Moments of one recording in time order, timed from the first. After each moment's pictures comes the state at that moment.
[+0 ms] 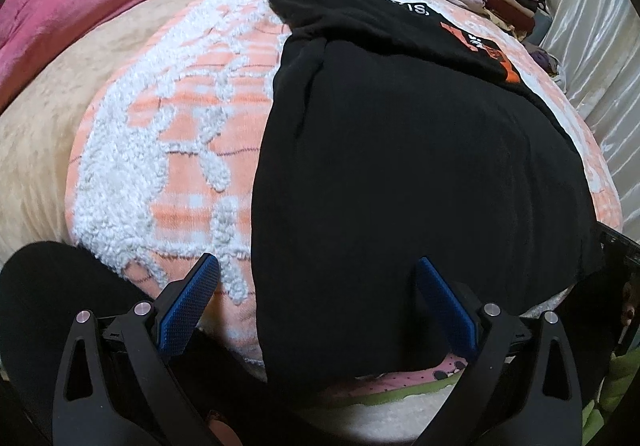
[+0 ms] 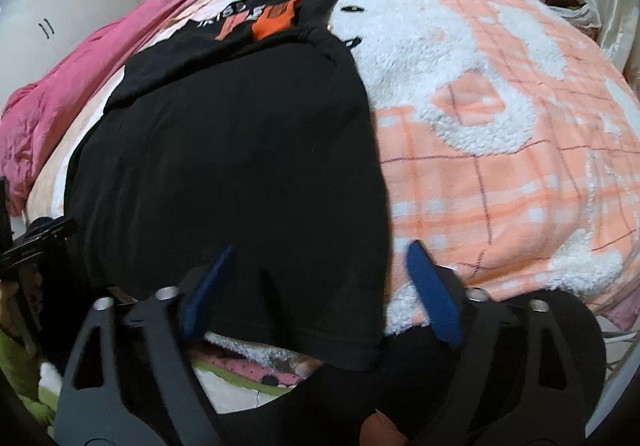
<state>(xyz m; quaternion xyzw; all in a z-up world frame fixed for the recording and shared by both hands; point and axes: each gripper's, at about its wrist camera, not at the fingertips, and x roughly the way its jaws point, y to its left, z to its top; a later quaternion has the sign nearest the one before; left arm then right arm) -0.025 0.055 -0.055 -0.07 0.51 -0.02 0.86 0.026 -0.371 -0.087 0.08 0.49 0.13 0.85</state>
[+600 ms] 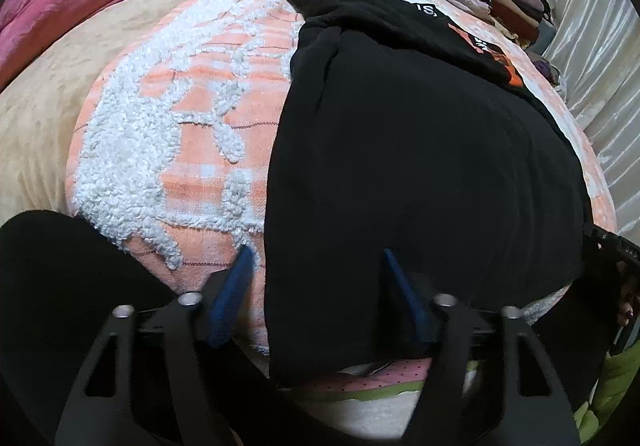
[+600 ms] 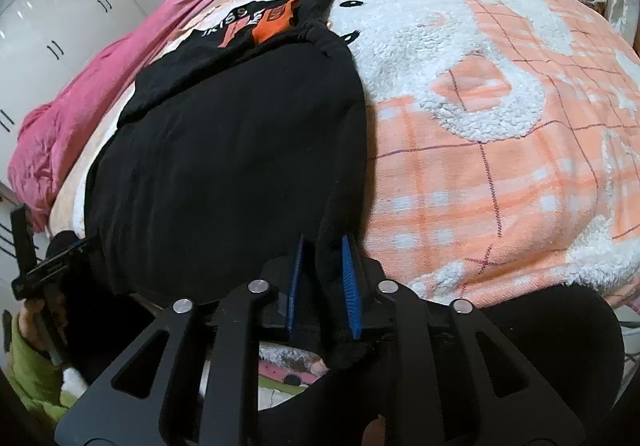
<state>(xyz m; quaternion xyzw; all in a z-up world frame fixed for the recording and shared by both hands) -0.033 0.061 -0.064 -0.10 0.51 -0.02 0.86 0.027 -0.380 -0.088 0.12 0.49 0.15 0.85</state>
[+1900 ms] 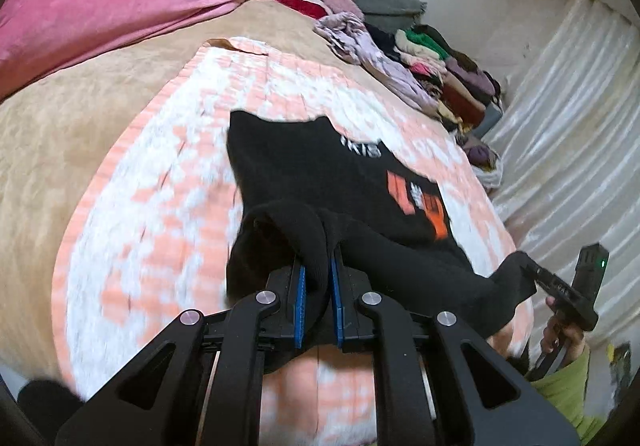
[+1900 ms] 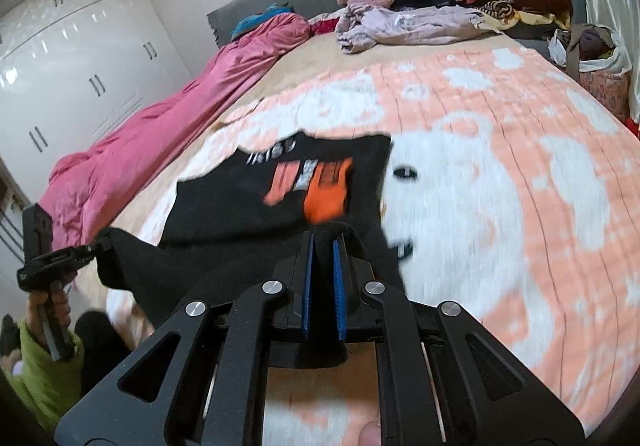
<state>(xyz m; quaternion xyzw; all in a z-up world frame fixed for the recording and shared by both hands) 0.080 0.090 0.035 -0.23 0.40 -0.10 0.88 0.136 -0.381 0.015 0.14 0.35 0.19 0.91</state>
